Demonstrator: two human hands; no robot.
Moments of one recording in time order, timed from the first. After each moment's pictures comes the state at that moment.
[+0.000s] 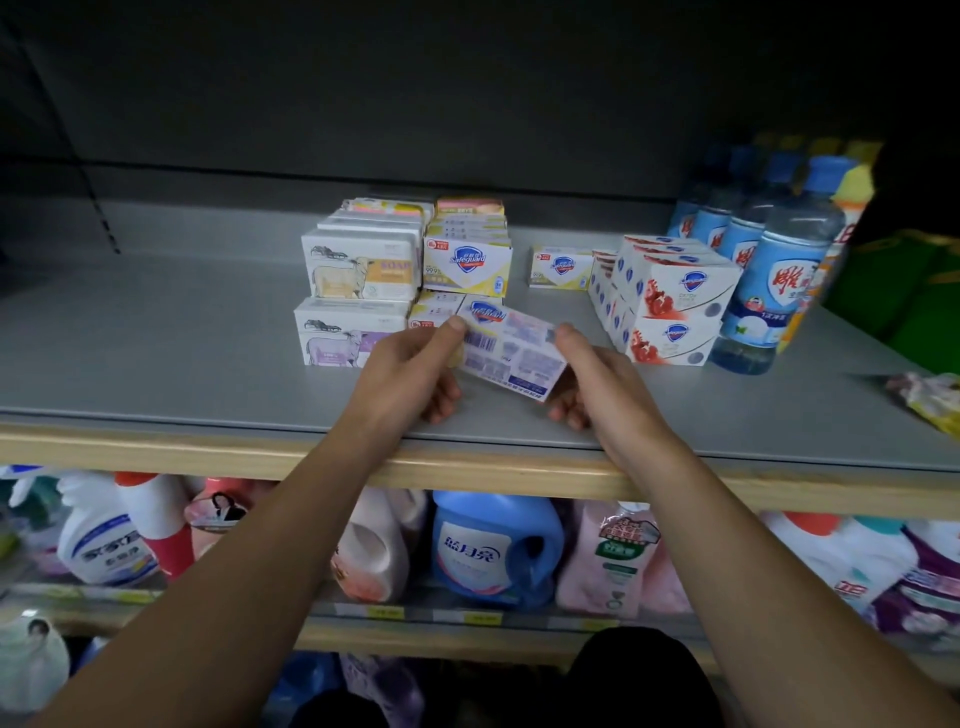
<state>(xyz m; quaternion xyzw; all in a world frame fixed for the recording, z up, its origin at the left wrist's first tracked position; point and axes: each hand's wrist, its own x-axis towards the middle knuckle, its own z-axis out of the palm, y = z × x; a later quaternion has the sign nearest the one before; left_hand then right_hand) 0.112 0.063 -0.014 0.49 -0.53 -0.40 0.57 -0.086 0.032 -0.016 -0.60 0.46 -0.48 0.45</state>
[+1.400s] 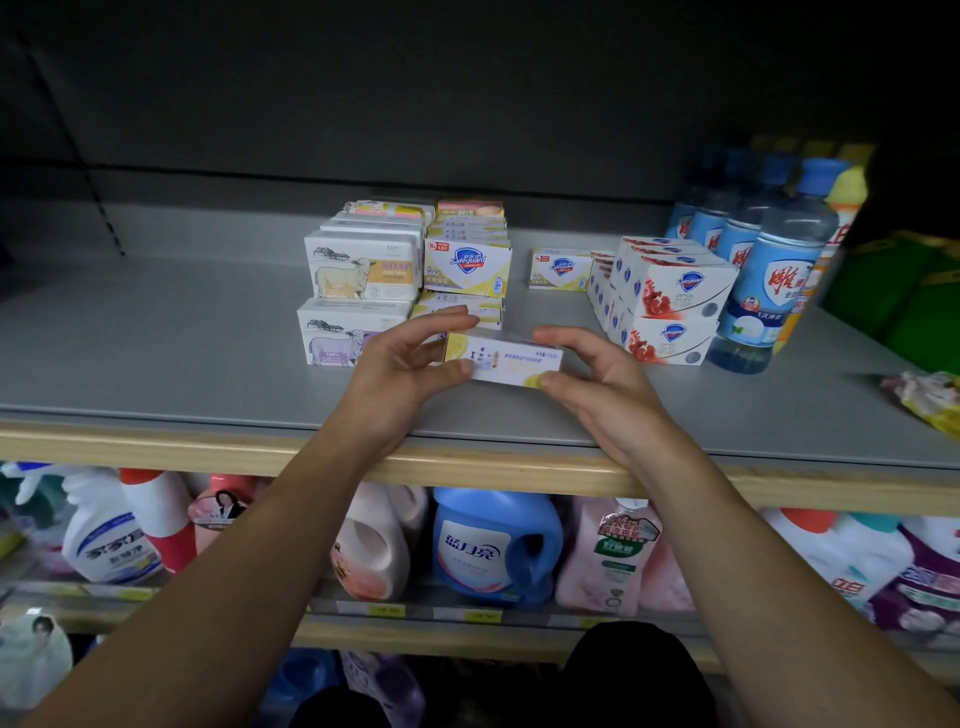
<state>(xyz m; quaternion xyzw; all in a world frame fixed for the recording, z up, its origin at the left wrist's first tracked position) 0.122 0.063 -0.022 0.32 -0.58 -0.41 0.62 -0.095 0.031 -0.024 -0.66 0.29 -0.50 0.48</state>
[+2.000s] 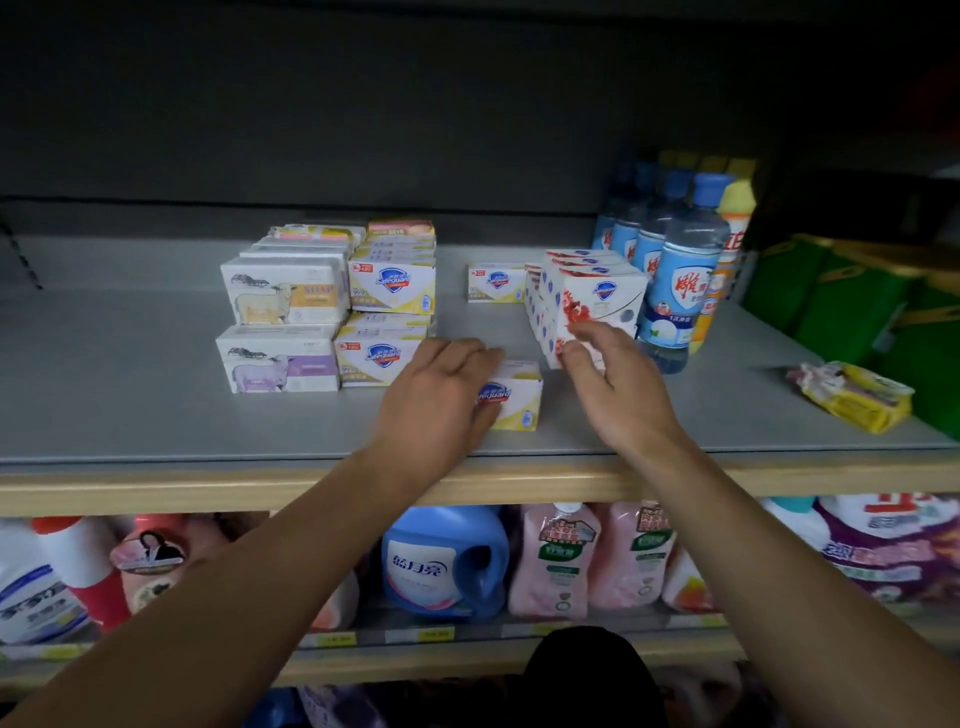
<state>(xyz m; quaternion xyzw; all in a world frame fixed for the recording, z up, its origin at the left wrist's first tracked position) 0.032 0.059 -0.014 0.50 -0.80 0.12 0.32 -0.171 0.038 0.001 -0.70 0.56 -0.43 0.11</state>
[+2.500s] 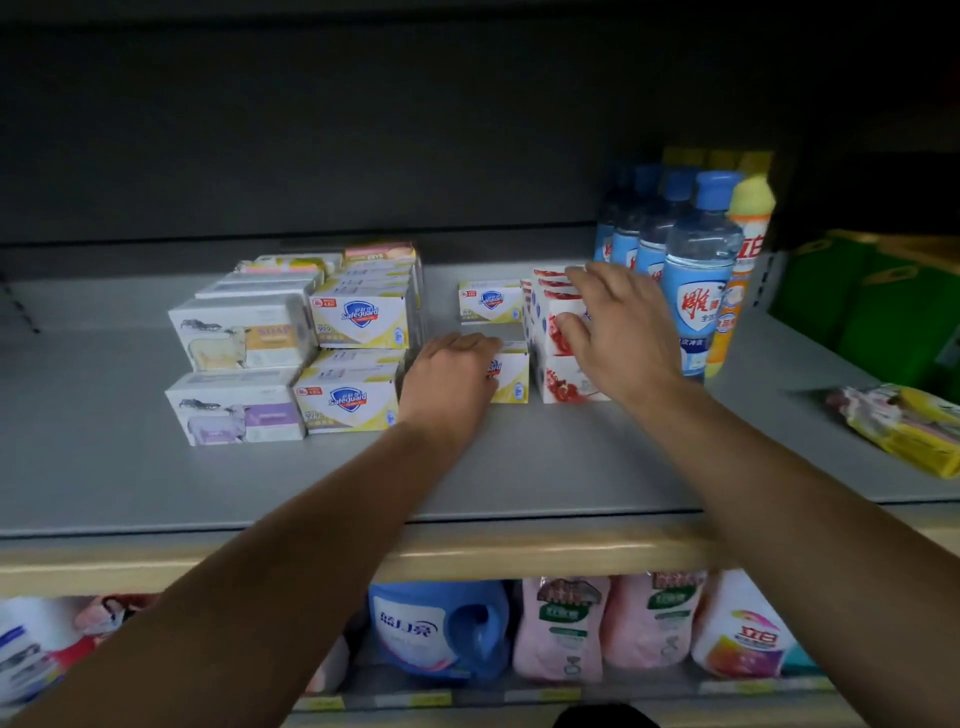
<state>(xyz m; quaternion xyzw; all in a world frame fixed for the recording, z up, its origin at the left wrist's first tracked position) -0.008 -0.050 -0.013 0.59 -0.73 0.14 0.31 -0.196 -0.065 0.030 -0.74 0.57 -0.31 -0.16</state>
